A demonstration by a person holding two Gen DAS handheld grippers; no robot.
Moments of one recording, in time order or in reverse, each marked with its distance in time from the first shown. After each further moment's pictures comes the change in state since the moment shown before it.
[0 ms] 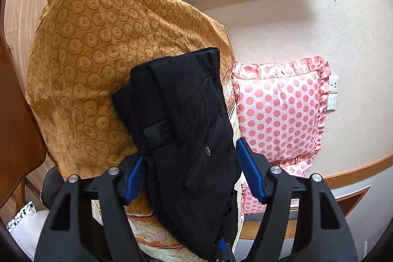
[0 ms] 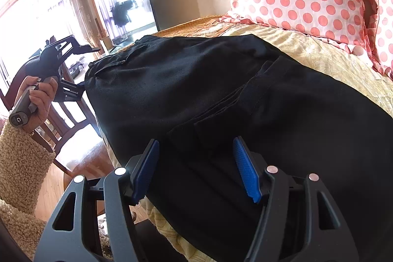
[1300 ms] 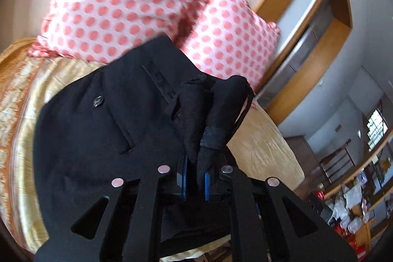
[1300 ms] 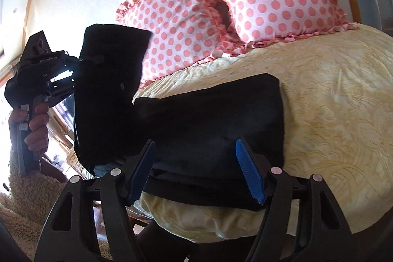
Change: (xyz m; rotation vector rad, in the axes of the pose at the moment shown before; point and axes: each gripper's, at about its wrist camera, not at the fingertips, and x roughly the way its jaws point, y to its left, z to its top) left arm 0.149 -0.263 -0.332 1.061 0.414 -0.080; right arm -0.196 -0.140 -0.116 0.488 -0.353 -0.213
